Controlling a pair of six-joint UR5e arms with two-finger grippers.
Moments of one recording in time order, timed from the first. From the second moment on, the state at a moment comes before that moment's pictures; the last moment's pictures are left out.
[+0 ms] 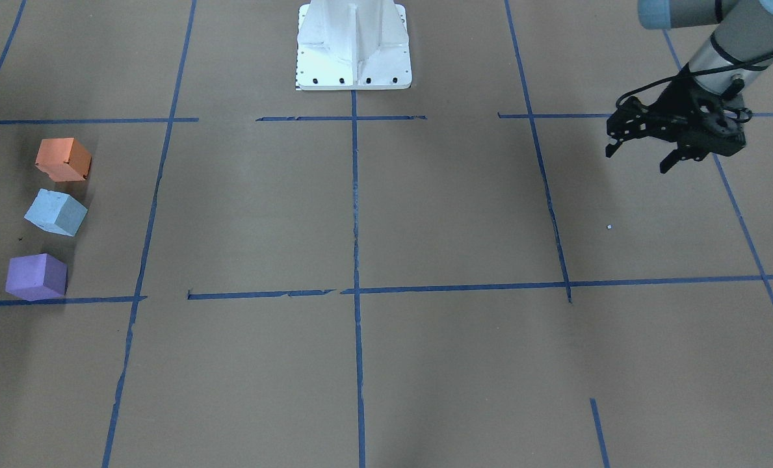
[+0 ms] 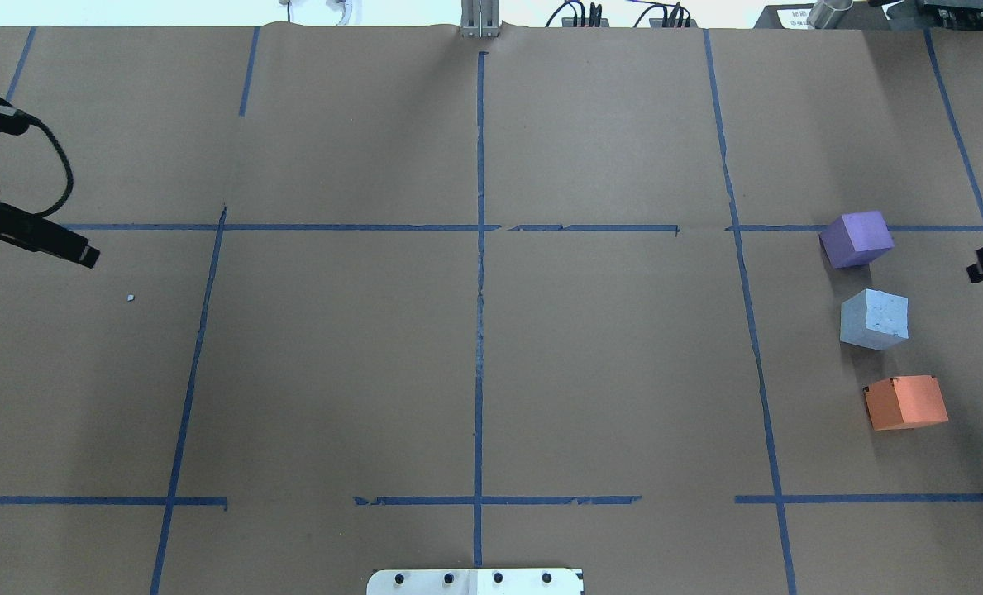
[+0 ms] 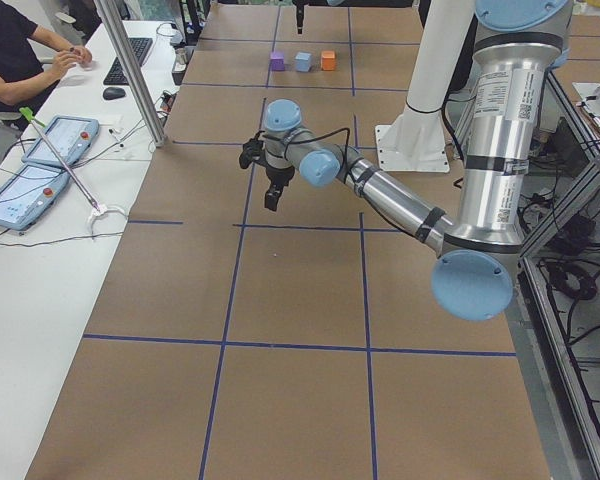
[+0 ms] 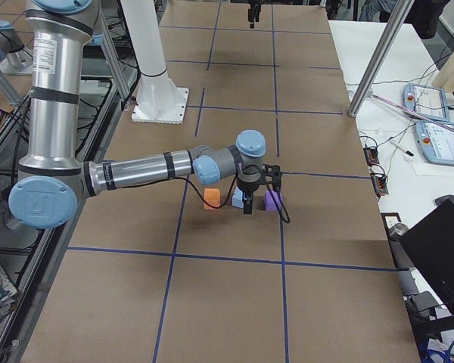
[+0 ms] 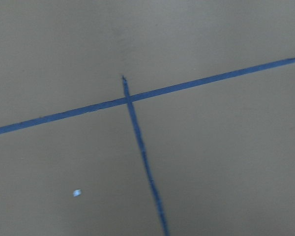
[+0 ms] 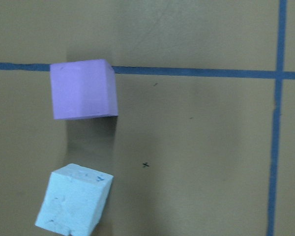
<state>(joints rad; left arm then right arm) -1.08 -1.59 -2.03 -1.72 -2.23 -0.40 1.29 -1.72 1.86 -1.37 2.31 0.39</state>
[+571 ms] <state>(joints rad) -1.51 -1.51 -1.74 -1.66 -2.39 0.21 1.59 -1.77 1.85 -1.55 2.39 -0.04</state>
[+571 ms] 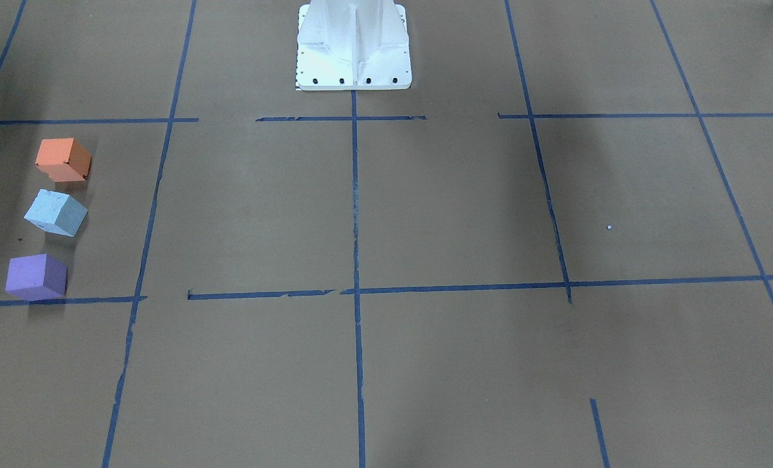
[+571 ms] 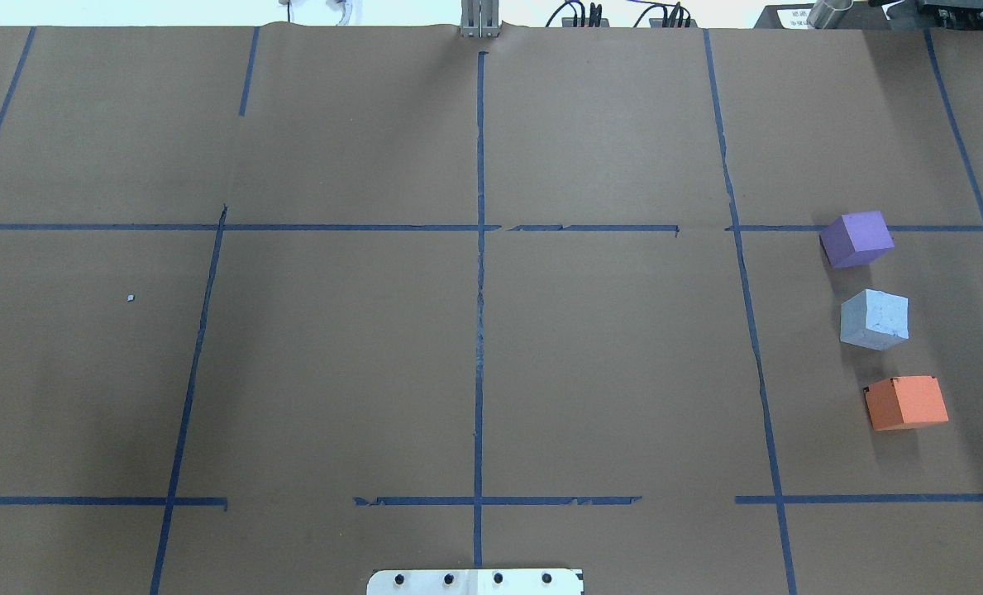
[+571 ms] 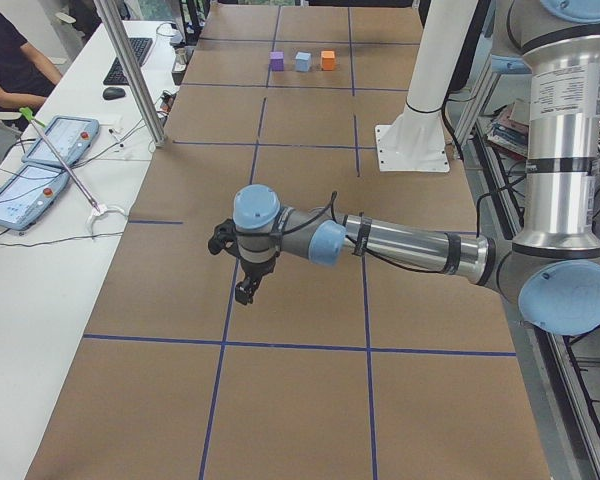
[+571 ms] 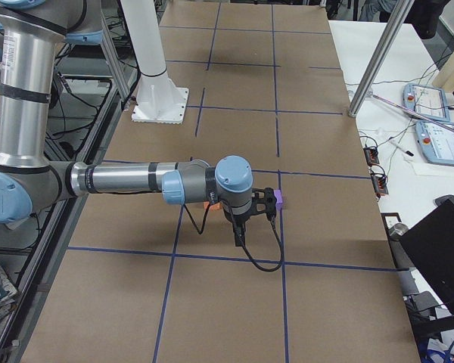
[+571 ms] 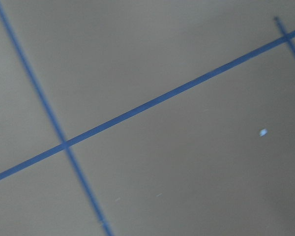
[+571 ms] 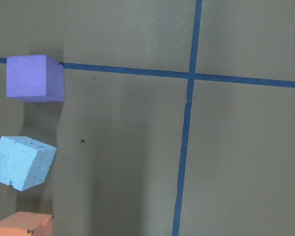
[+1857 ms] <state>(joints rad) -1.65 -1.47 -1.72 -1.45 -2.43 0.29 1.60 -1.78 1.82 -1.57 2.31 -0.06</state>
